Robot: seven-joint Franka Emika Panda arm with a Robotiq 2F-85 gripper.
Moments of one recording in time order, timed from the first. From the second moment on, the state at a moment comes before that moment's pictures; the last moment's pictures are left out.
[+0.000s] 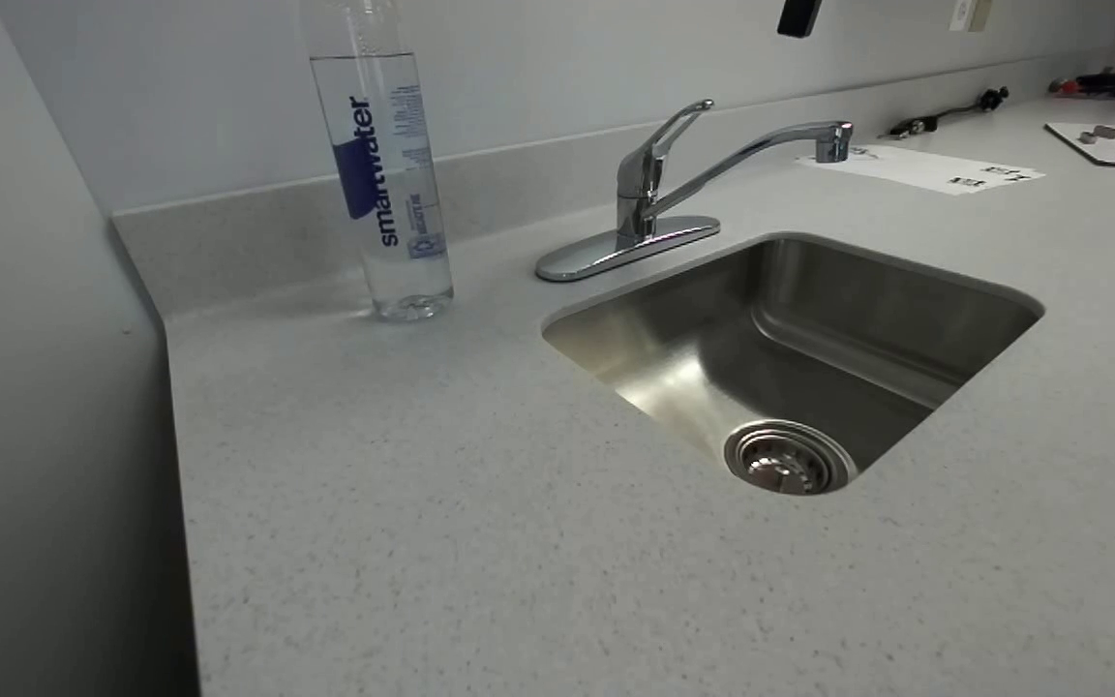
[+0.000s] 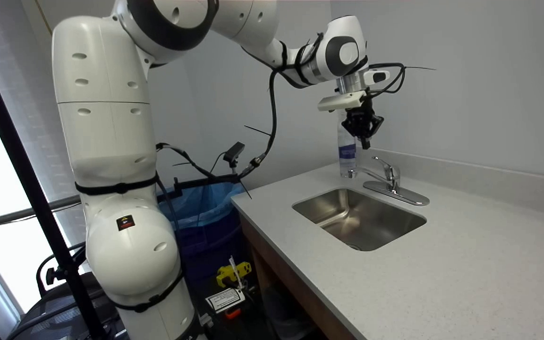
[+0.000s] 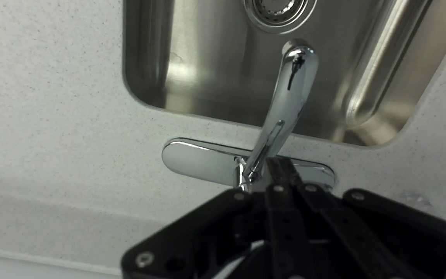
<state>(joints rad) 0.11 0.15 0.05 -1.81 -0.08 2.17 0.06</state>
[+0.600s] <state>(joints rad) 0.10 0.06 0.04 -1.82 -0.08 2.17 0.06</state>
